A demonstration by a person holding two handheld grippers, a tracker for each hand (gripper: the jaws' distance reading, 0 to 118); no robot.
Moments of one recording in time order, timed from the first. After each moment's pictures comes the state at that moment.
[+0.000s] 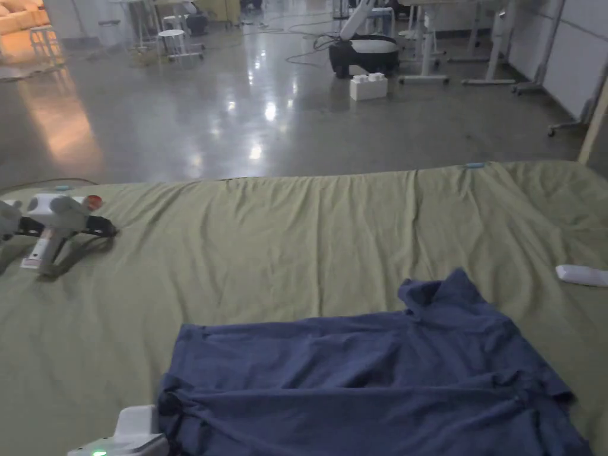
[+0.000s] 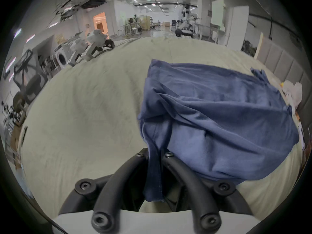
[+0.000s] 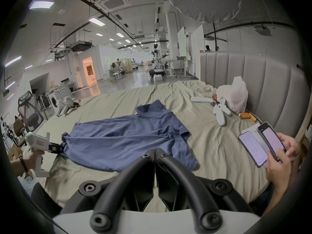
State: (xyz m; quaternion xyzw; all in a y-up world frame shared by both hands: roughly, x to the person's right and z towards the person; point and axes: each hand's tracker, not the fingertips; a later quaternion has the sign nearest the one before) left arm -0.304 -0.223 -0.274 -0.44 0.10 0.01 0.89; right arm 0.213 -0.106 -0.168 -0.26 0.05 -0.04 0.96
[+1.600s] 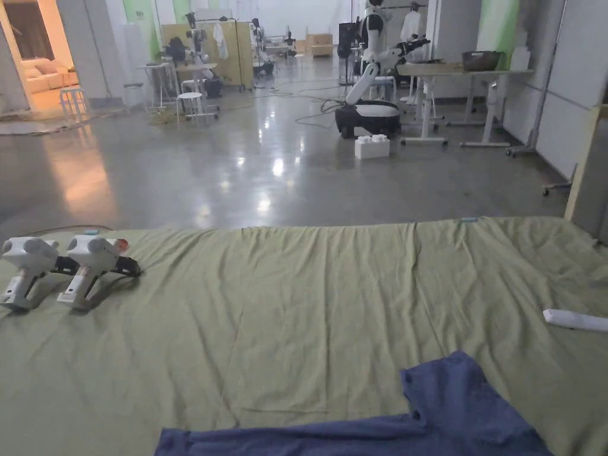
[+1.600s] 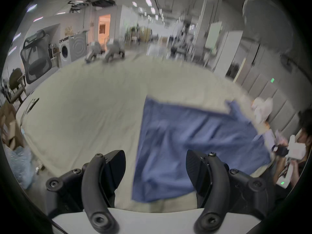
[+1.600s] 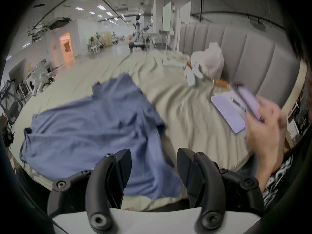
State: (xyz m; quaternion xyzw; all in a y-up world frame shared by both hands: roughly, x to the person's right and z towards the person) left arm -0.331 -0.125 -0.069 -0.33 0.04 0.14 0.93; right arm 0.253 -0.145 -0.123 -0.36 -0.04 0.01 0.93
